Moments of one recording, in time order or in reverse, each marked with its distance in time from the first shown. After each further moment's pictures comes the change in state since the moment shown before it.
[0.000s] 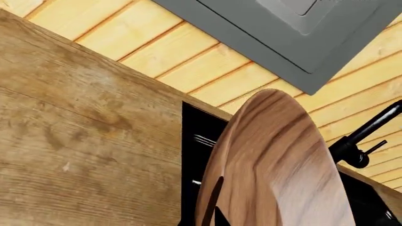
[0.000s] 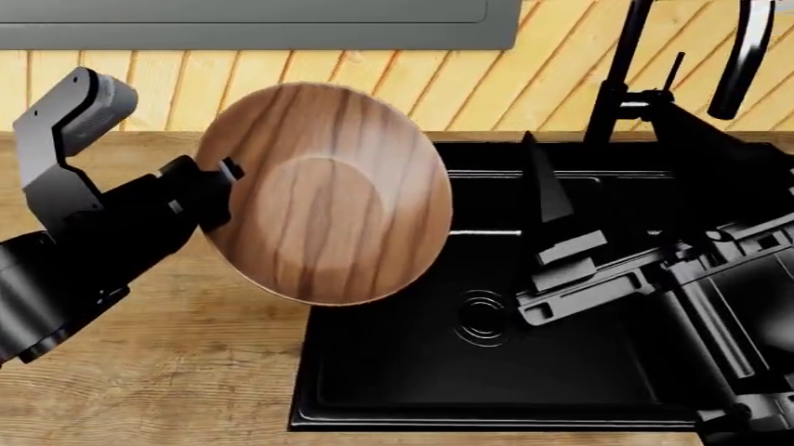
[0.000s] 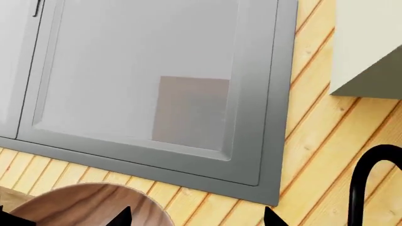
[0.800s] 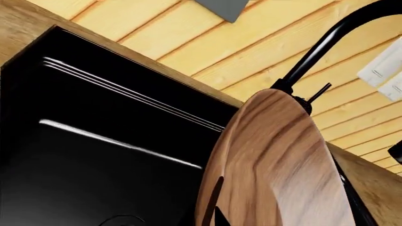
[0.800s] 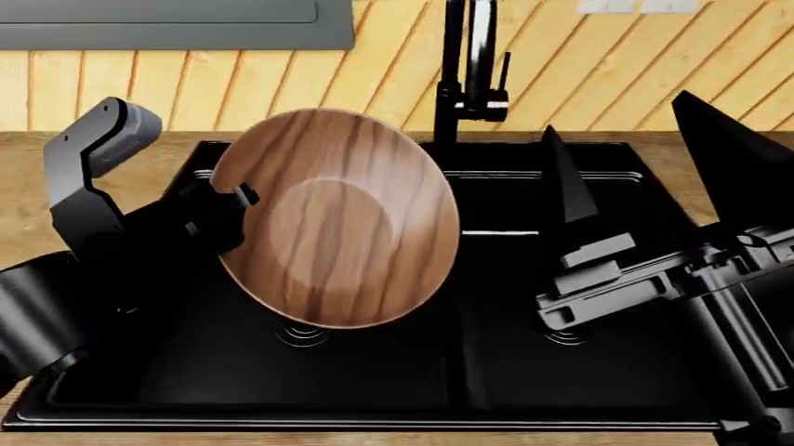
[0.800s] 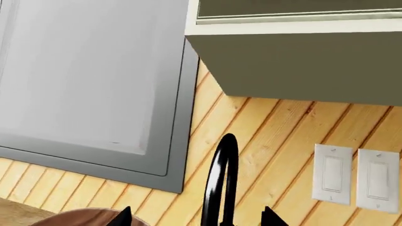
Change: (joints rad) left arm 0.053 0.003 0.021 0.005 0.019 0.002 0.034; right arm -0.026 0.045 0.012 -0.016 -0.027 -0.045 -0.003
